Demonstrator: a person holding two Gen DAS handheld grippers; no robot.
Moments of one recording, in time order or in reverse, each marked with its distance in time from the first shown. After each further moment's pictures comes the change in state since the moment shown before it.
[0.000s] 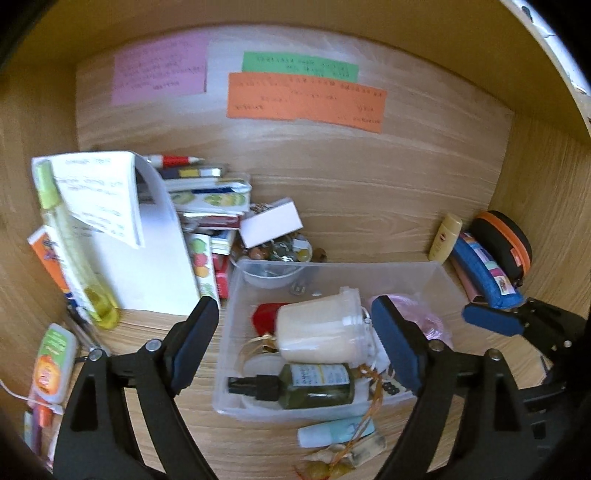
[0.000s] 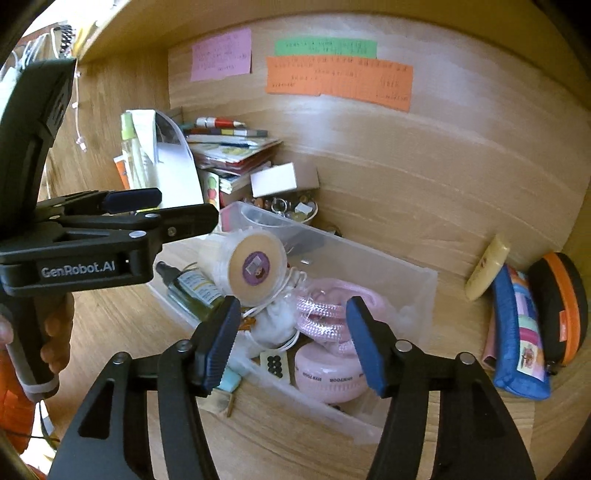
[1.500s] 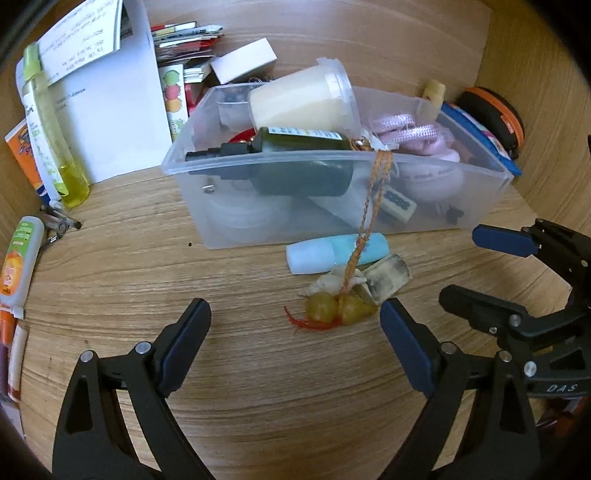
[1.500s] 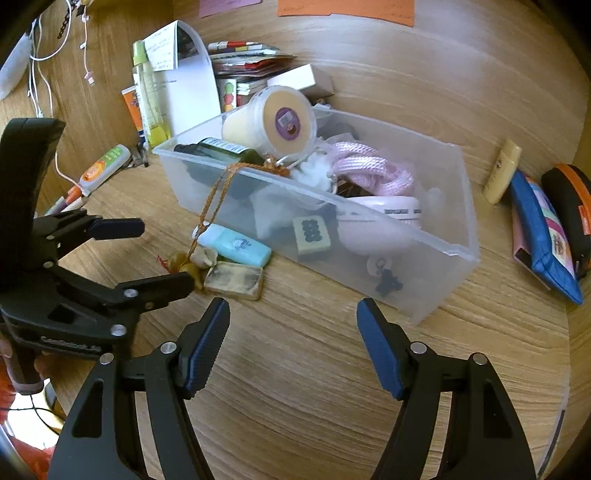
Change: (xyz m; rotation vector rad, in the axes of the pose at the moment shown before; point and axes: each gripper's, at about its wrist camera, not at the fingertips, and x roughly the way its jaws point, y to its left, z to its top) left arm 0.012 -0.009 -0.118 0.084 0.325 -0.059; right arm 0.017 0.022 -0.085 0.037 0.203 0.027
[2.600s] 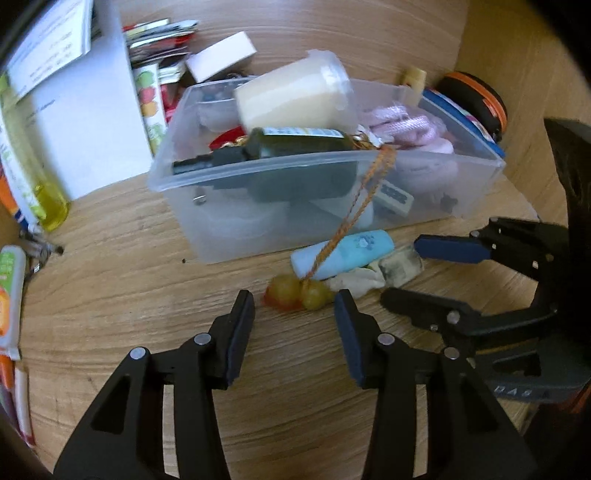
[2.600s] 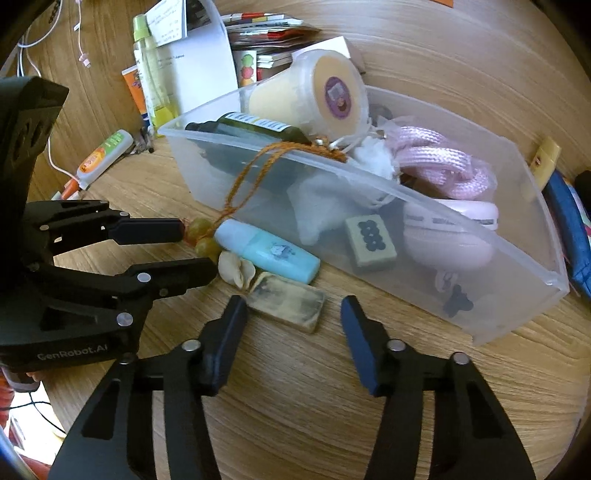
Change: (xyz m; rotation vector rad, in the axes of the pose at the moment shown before) left arm 0.008 0.008 0.011 0.101 0.032 -0.085; right arm 0.038 0.025 0.014 0.003 0.065 0.029
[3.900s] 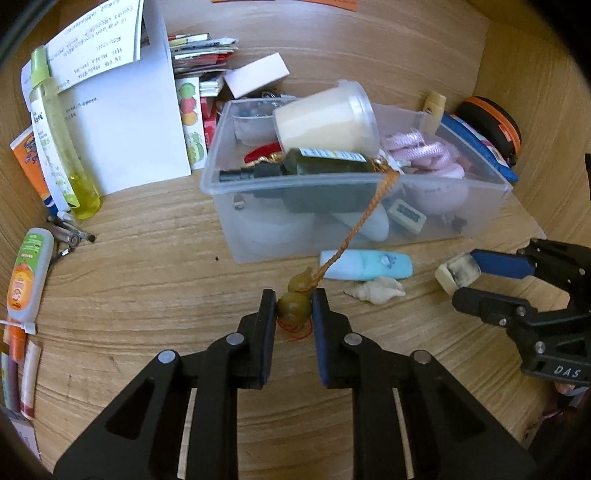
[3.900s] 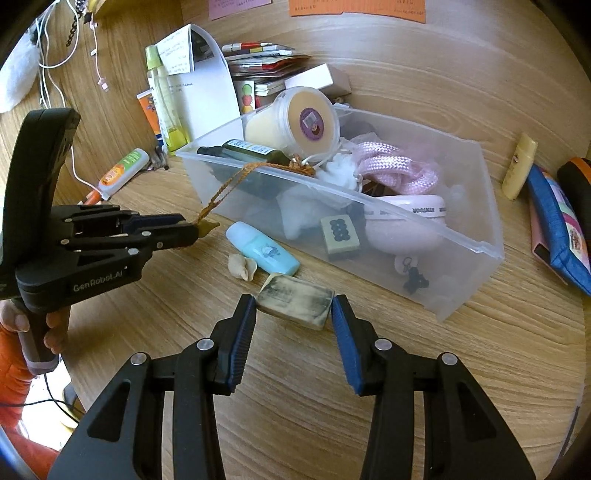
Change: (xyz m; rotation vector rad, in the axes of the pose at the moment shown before) left arm -0.024 0.005 -0.008 -0.089 -0.066 0.073; right arm -0.042 -0.016 -0.019 0.018 -0.070 0.038
